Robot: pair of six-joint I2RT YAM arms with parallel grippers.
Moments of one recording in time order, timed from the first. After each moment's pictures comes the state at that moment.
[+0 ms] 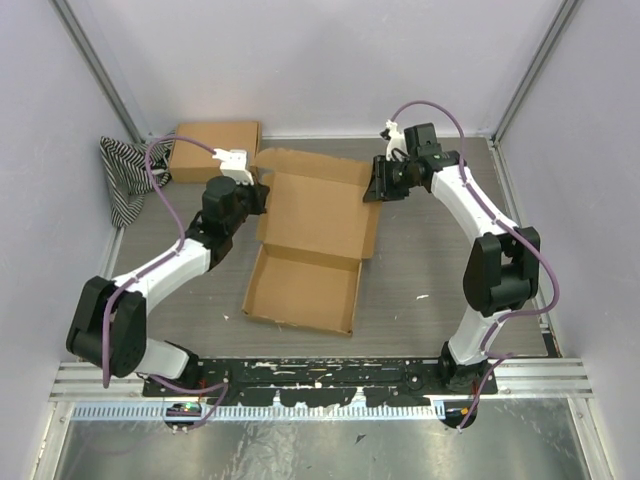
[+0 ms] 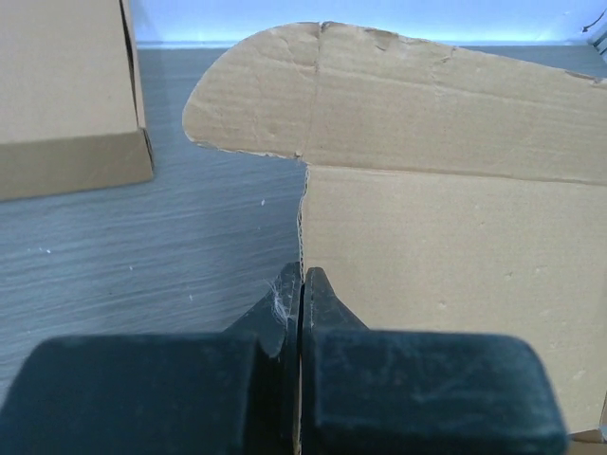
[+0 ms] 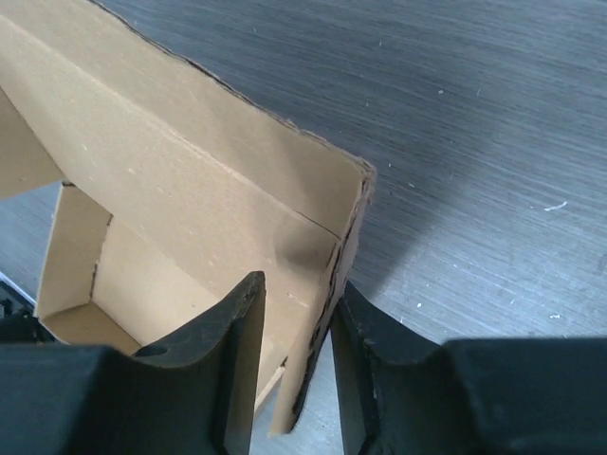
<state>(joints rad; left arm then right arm) -0.42 1.43 0.85 0.35 -0.07 -0.28 0.21 1.76 1.53 -0.65 -0.46 0.16</state>
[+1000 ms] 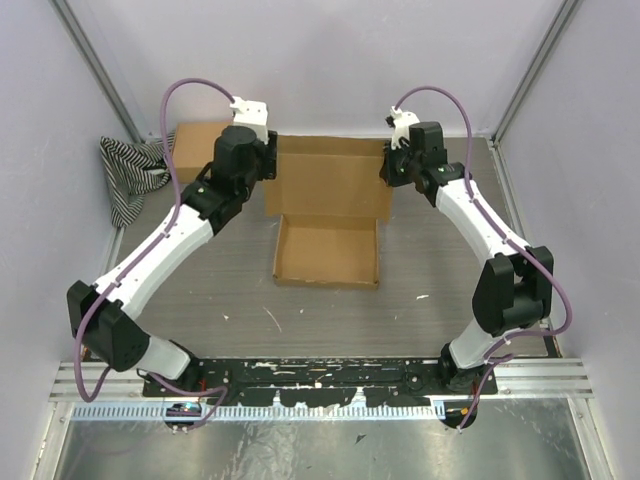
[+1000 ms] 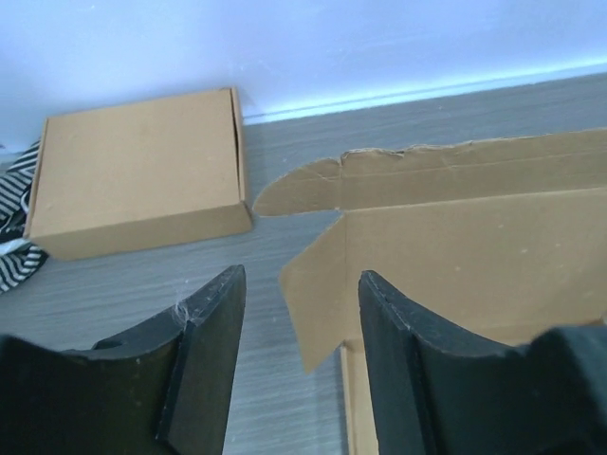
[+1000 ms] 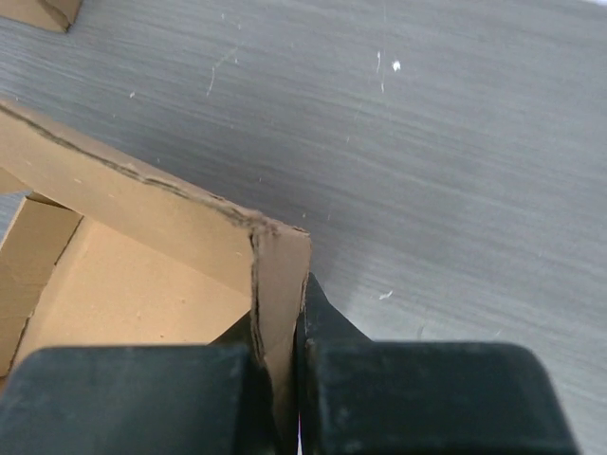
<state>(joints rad) -0.58 1.45 1.38 -0.18 -0.42 -0.09 0.25 1.64 1.44 -0.41 -0.16 0.03</state>
